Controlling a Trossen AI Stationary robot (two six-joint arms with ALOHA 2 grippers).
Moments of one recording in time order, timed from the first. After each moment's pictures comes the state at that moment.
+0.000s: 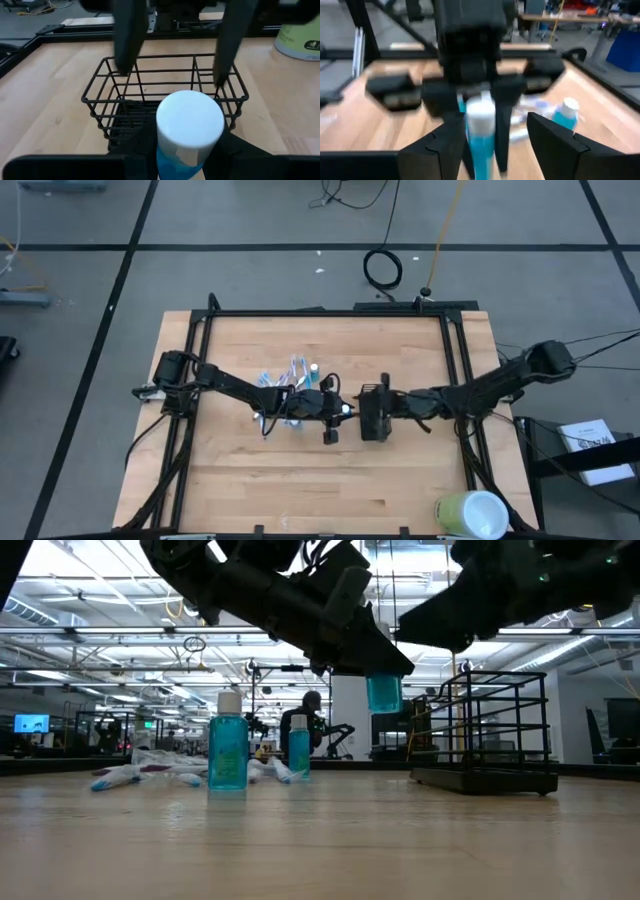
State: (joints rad) left arm -0.12 1.91 1.08 0.44 -0.17 0.00; right arm 0.25 1.31 0.45 0.68 0.34 0.06
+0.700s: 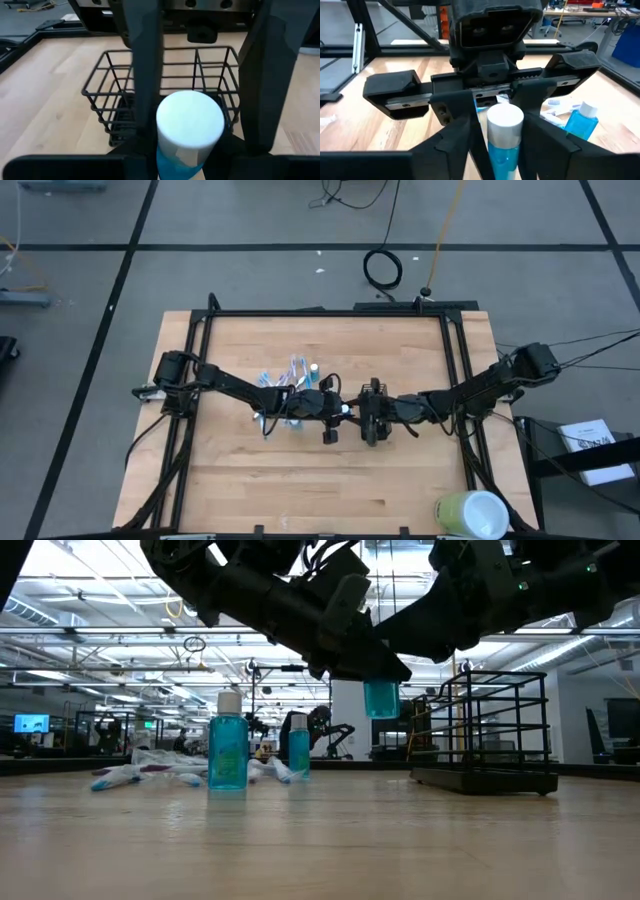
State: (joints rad) left arm -0.12 1.91 1.08 0.44 -0.18 -0.01; right arm 0.25 1.45 0.50 0.74 0.34 0.08
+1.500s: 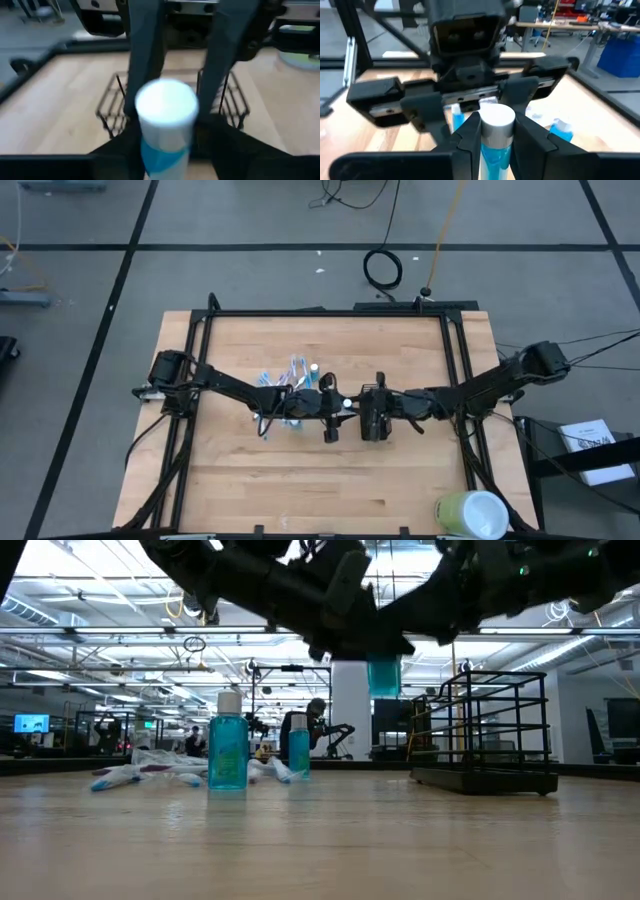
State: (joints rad) left arm -0.15 1.87 1.08 0.42 -0.20 0.00; right arm 0.23 1.32 0.50 0.67 0.38 0.03
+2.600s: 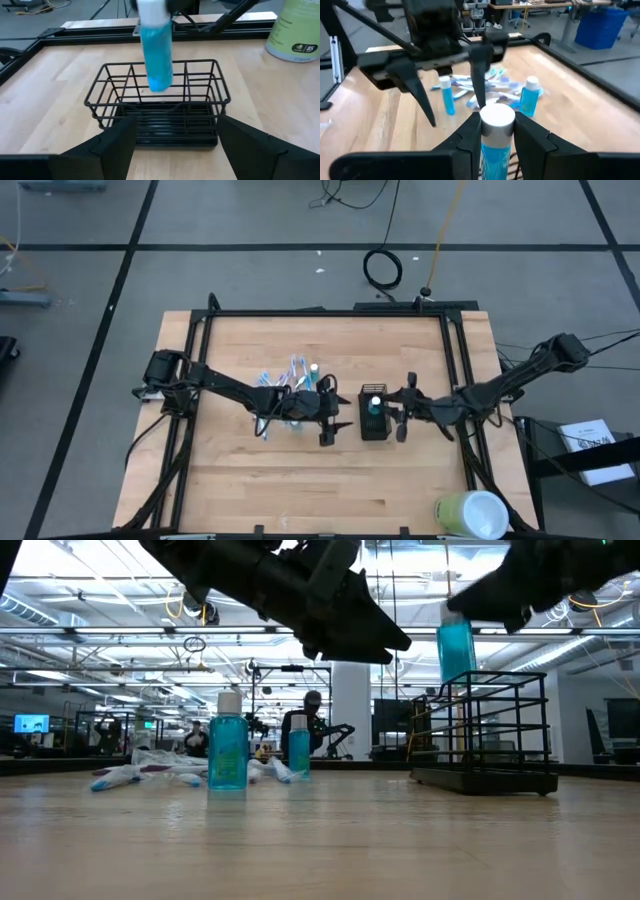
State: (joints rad) left arm -0.15 1.84 1.08 0.36 -0.19 -0.01; right arm 0.43 0.97 0.41 0.26 0.66 0.25
